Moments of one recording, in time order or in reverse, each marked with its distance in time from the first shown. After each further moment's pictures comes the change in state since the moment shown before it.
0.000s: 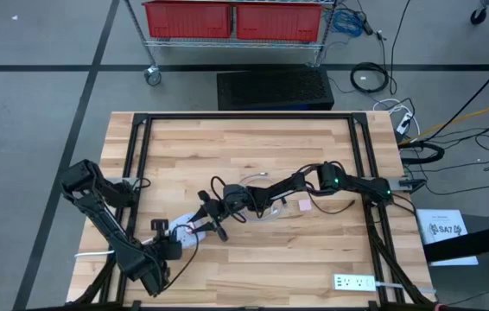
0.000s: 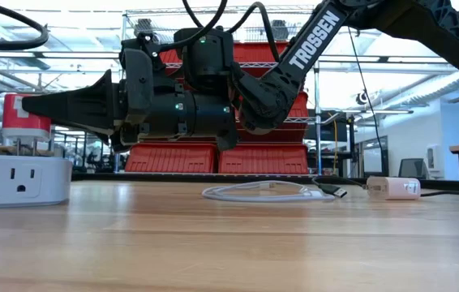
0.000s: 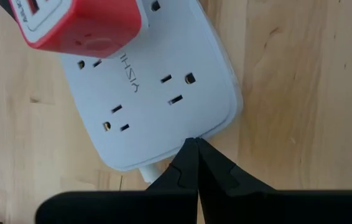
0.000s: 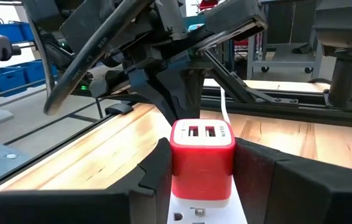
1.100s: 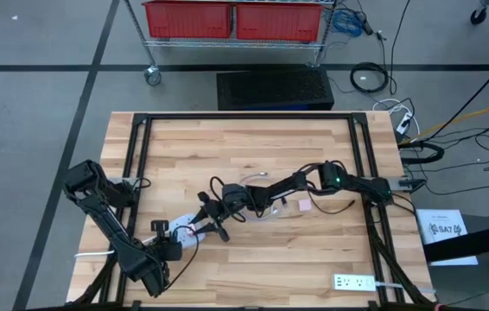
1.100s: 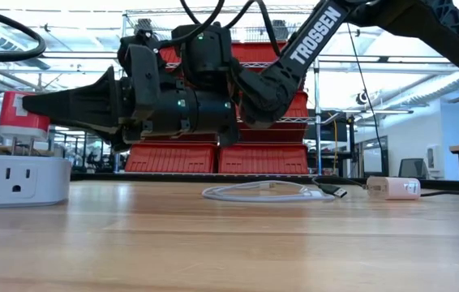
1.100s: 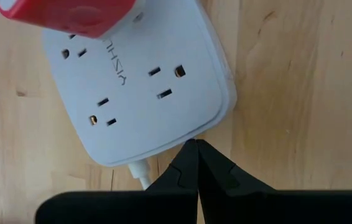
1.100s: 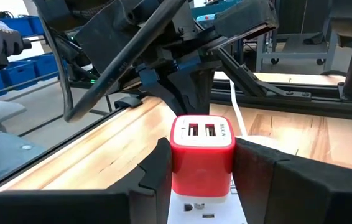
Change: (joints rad) left arm 0.000 0.001 -0.001 0.003 0.021 -0.001; right arm -0.007 -0.021 -0.004 -0.047 -0.033 -0.009
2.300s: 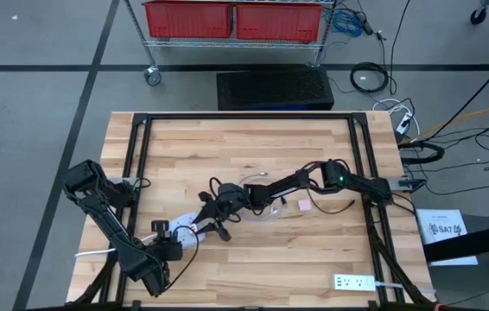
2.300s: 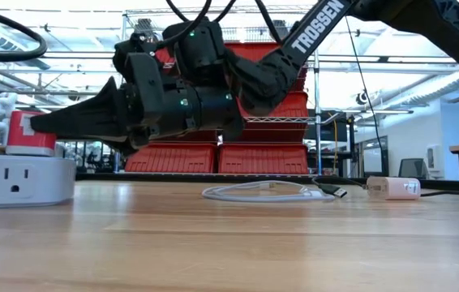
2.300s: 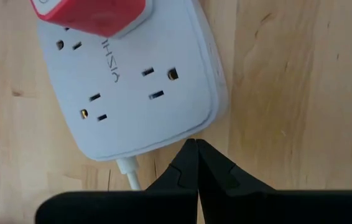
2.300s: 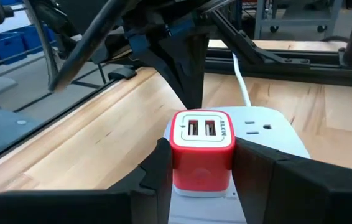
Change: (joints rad) left arm 0.000 -0.001 0.001 0.007 0.010 0.000; right arm 0.002 -0.039 0.001 -0.213 0.019 -0.052
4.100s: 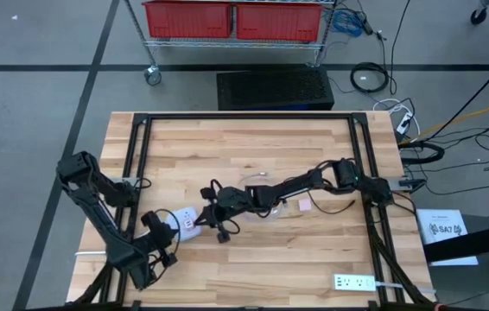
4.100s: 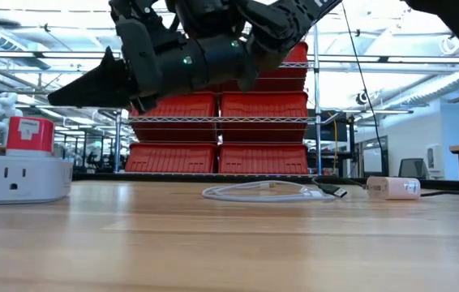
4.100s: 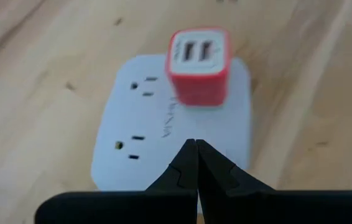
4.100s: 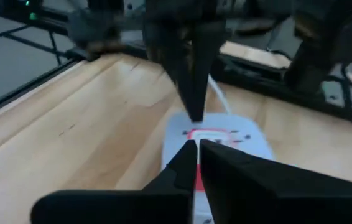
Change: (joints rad) left arm -0.081 -0.112 -0.183 0.062 -0.357 -0.596; right arm 0.054 -0.160 0.017 -0.209 0.256 -0.190
